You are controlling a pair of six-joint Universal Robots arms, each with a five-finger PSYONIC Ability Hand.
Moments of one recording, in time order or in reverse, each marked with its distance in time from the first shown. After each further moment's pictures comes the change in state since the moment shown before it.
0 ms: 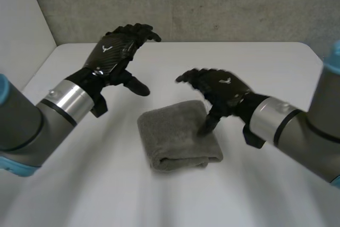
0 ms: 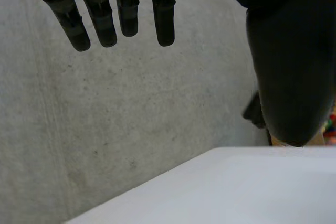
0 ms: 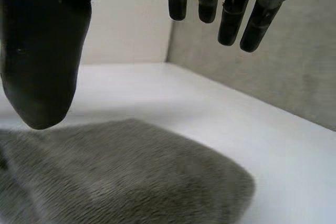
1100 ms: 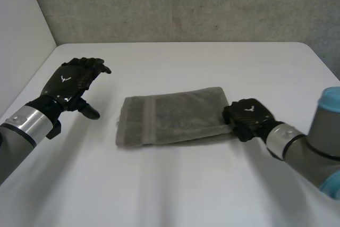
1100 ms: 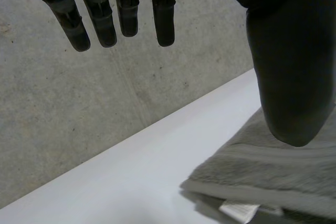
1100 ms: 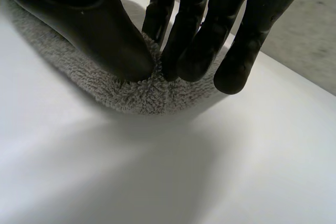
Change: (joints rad) left arm 0.329 0.029 -0.235 0.019 0.154 0.307; right arm -0.208 0.226 0.176 -0.265 0.010 -0.352; left_hand 0.000 0.000 0.000 0.000 0.000; right_hand 1.062 1.057 1.089 1.093 1.094
